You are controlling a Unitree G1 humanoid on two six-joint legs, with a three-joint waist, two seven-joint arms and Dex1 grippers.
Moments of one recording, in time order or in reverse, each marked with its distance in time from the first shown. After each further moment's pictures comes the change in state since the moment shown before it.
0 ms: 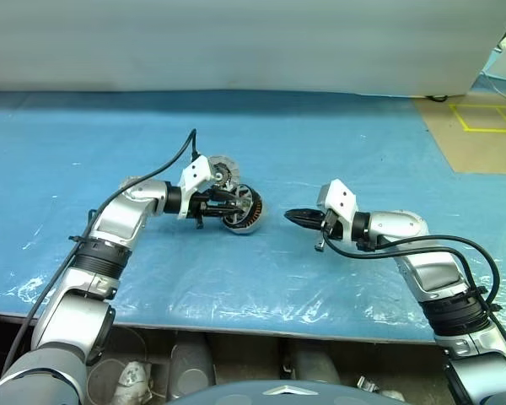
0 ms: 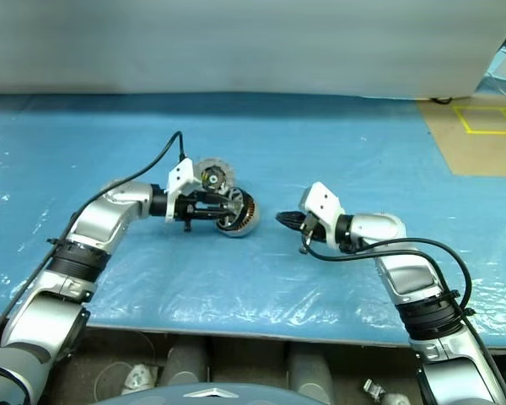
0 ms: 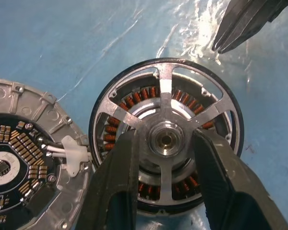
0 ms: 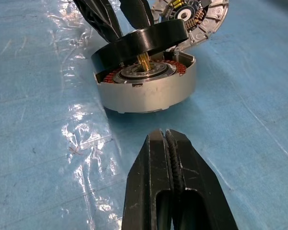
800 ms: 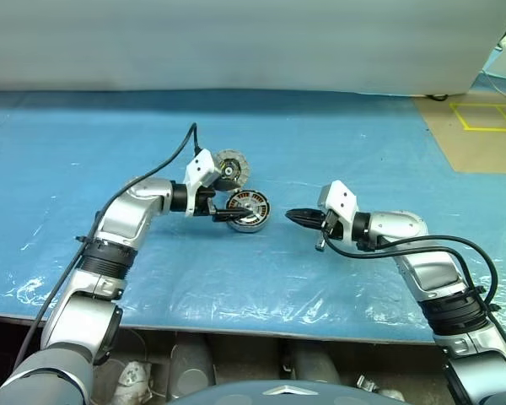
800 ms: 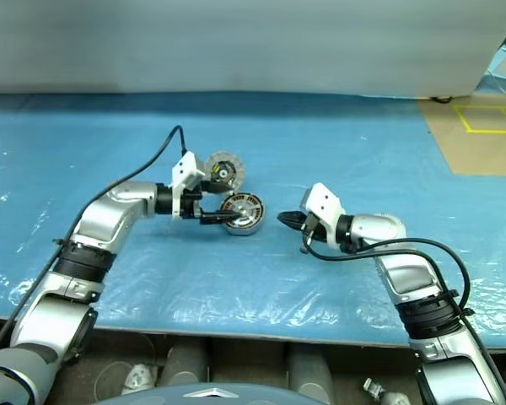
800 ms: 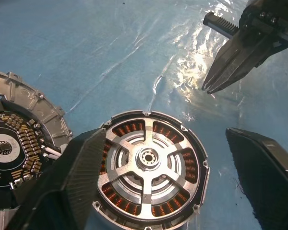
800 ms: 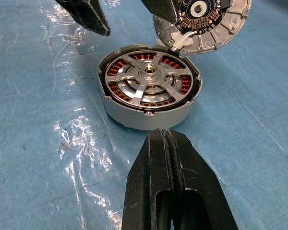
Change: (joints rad) left arm 0.021 -0.060 0.056 -0.095 -0.096 0.142 0.053; right arm 0.000 0.005 0.001 0.024 -0.011 -0.033 -0.001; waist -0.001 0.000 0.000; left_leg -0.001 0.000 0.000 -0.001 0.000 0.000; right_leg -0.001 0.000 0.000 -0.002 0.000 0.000
